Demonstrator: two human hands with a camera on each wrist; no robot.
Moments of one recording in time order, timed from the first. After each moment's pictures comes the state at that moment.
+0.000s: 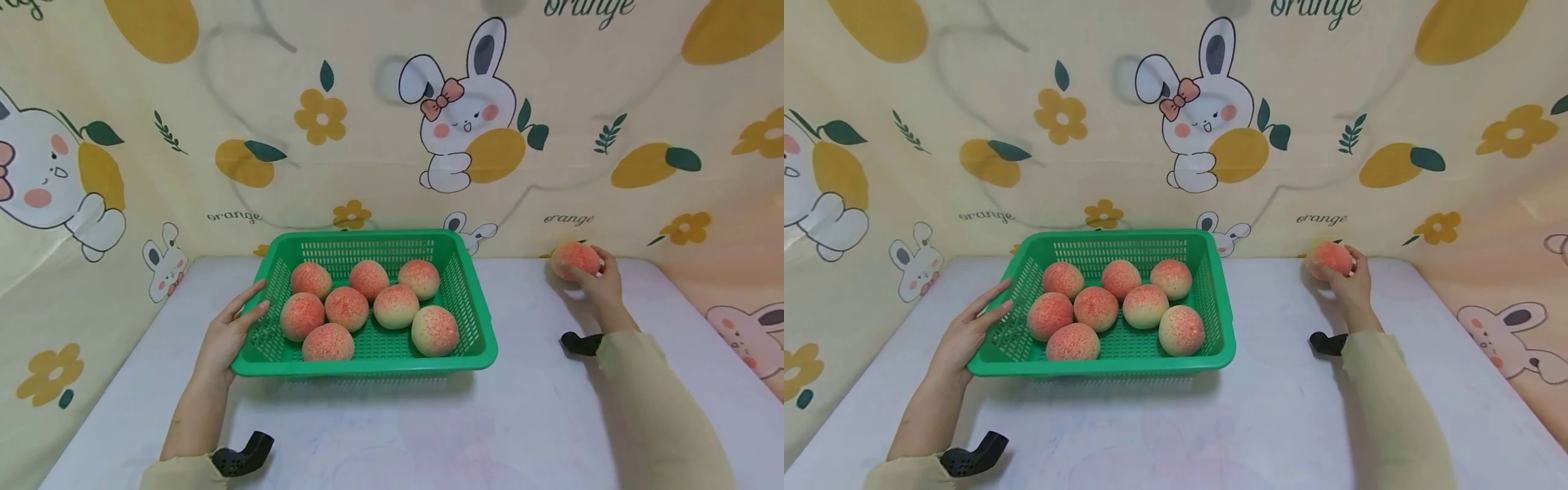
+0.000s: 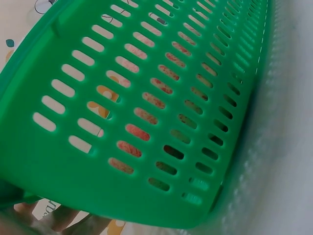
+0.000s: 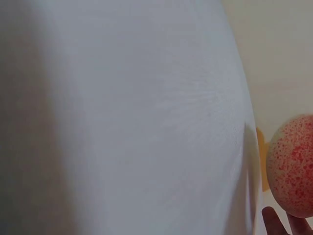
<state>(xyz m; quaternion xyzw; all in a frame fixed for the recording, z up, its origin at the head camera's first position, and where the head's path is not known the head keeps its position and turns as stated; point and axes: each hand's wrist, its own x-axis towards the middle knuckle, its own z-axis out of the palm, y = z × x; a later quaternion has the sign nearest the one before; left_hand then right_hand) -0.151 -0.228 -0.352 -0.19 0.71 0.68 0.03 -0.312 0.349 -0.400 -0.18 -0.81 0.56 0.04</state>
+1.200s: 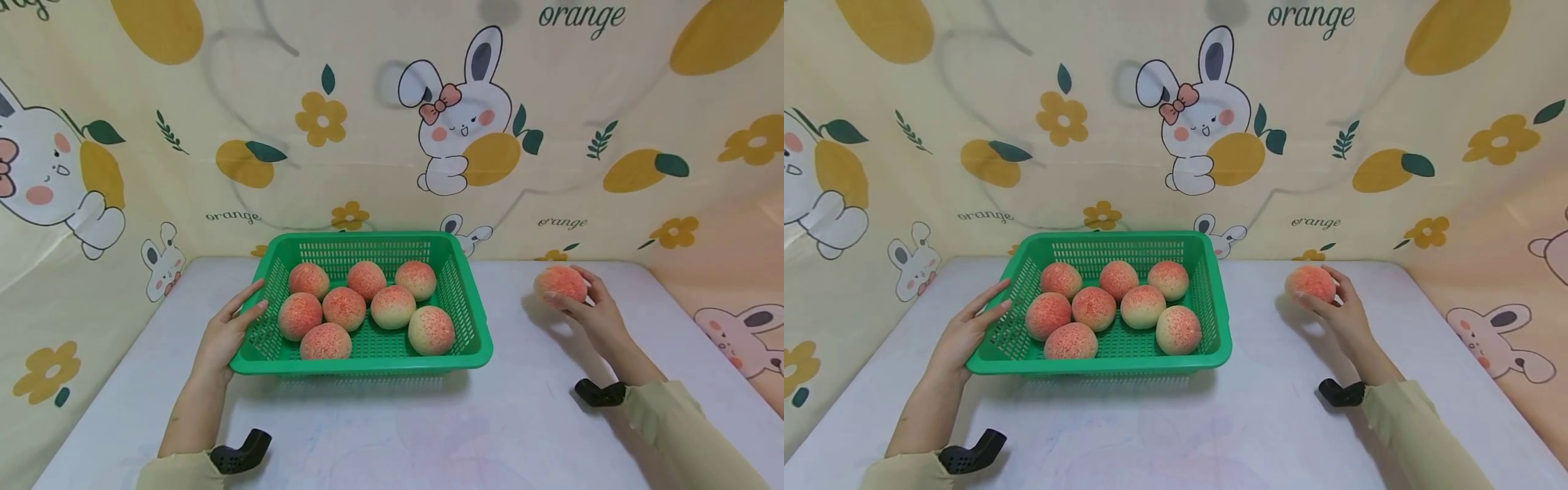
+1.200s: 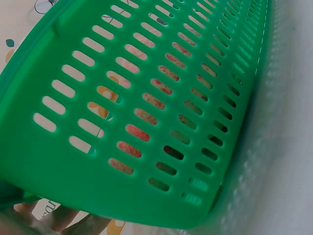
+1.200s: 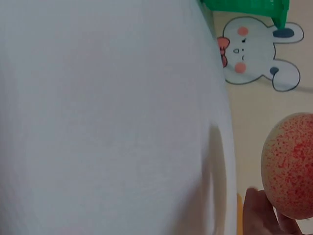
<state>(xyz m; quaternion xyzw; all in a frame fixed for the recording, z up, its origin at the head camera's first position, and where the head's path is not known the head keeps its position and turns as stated) -0.152 -0.228 -0.353 -0.19 0.71 0.68 0.03 -0.237 0.328 -0.387 -0.02 -0.73 0.68 0.00</state>
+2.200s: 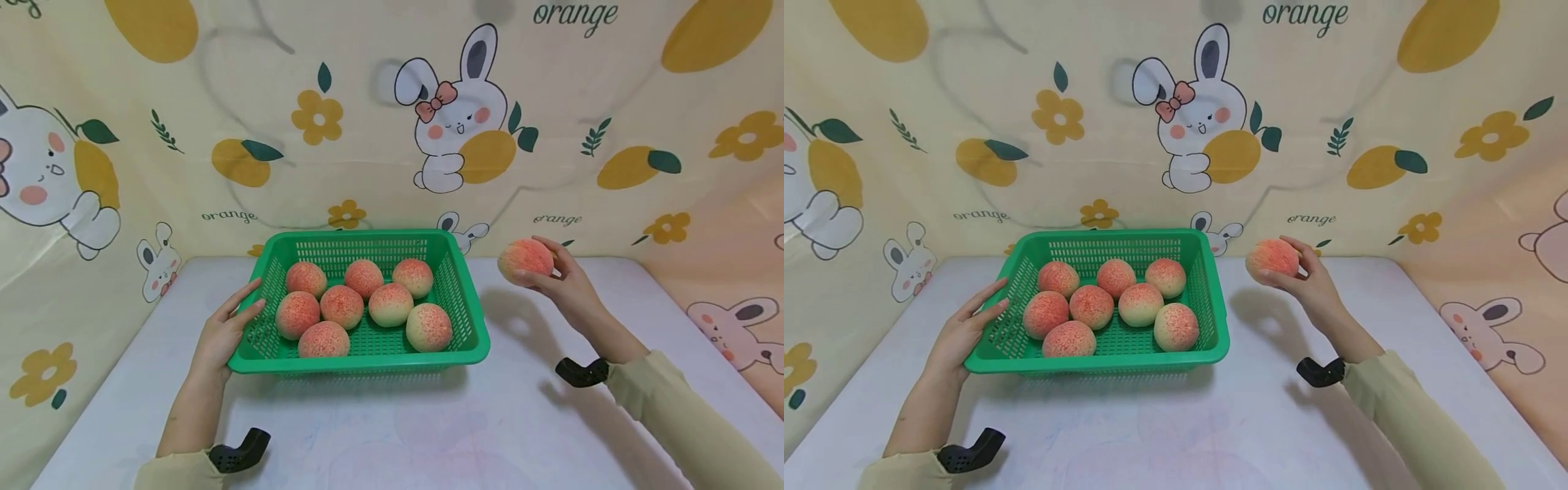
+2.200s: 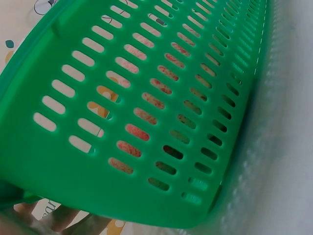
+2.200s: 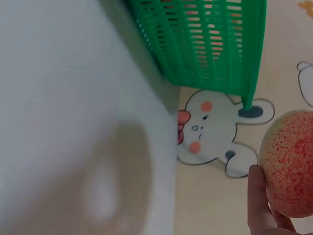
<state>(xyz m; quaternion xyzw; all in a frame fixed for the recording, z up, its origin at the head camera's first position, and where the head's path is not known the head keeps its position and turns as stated) -0.150 -0.228 -0.351 -0.18 0.71 0.68 0.03 -0.238 0.270 -0.333 0.06 -0.75 0.66 -0.03</state>
